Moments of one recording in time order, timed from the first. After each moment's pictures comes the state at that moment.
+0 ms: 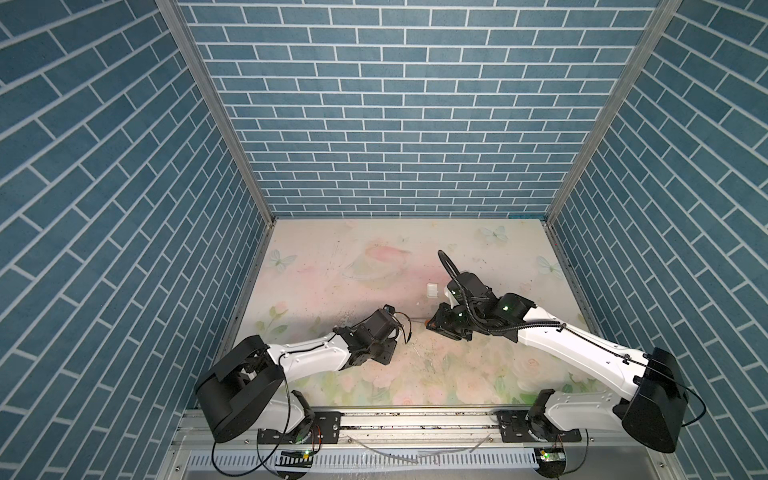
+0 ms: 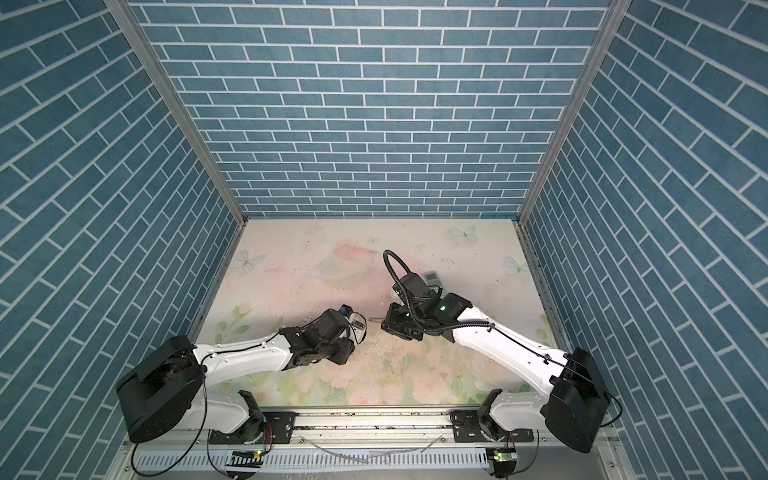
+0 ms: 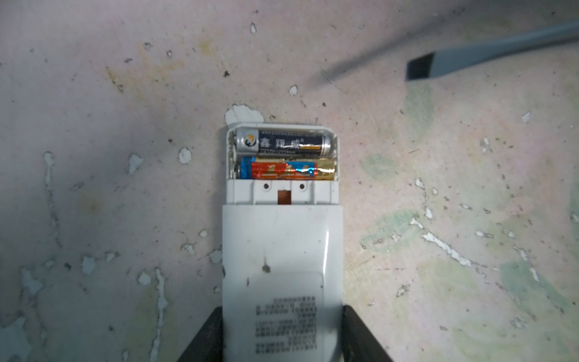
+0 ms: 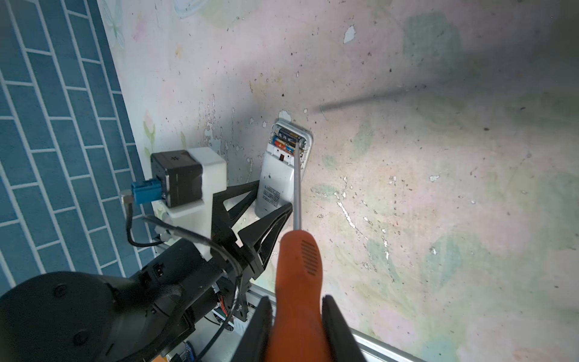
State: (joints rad) left arm -0.87 1.40 0.56 -0.22 -0.07 -0.40; right arm 0.89 1.29 0.98 -0.63 -0.25 1.05
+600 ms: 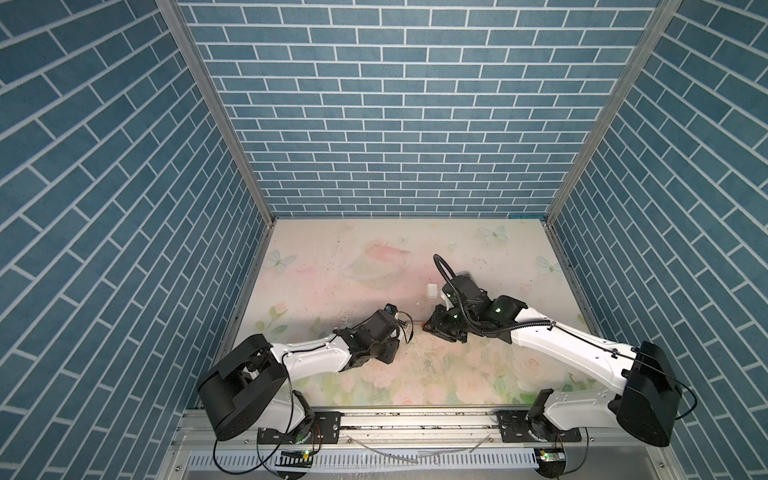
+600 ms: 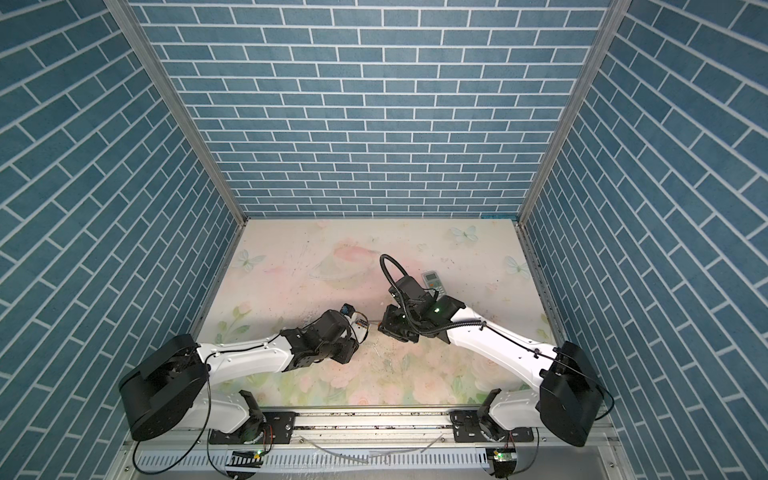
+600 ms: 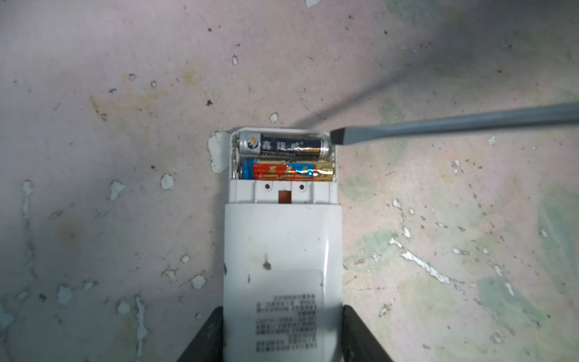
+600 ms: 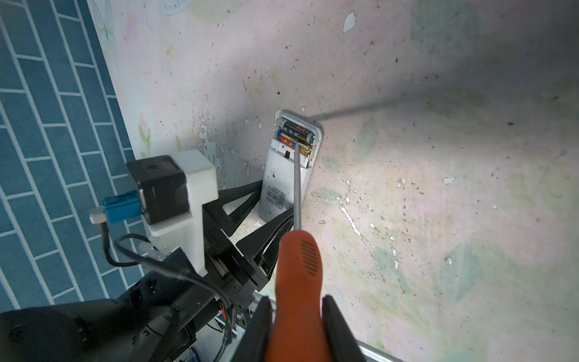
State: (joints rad) left arm -0.87 1.41 0.54 -0.13 -0.06 -0.40; right arm 0.90 1.33 0.95 -0.58 -0.25 1.10
